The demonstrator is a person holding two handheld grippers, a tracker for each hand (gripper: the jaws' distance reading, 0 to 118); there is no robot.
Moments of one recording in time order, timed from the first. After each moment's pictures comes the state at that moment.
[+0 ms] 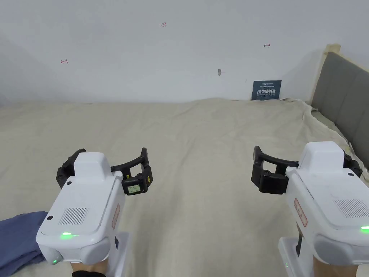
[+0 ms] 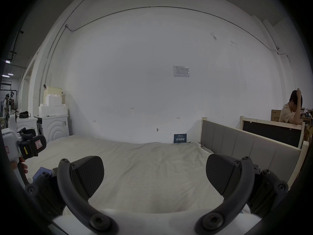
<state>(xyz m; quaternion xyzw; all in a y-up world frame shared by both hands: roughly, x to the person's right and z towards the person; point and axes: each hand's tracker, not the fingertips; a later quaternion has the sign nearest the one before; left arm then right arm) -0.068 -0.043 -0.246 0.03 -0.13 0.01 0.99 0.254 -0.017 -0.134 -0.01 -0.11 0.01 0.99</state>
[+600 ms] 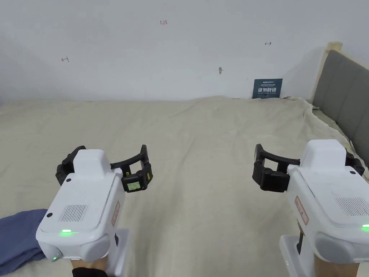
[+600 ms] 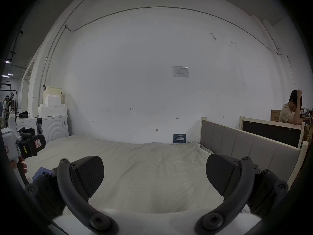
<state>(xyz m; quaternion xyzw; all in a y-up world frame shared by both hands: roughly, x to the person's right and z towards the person) -0.069 -0.042 -0.245 0.04 -0.13 0.01 0.99 0.253 -0.015 -0.133 -0.01 -0.12 0.01 0.99</state>
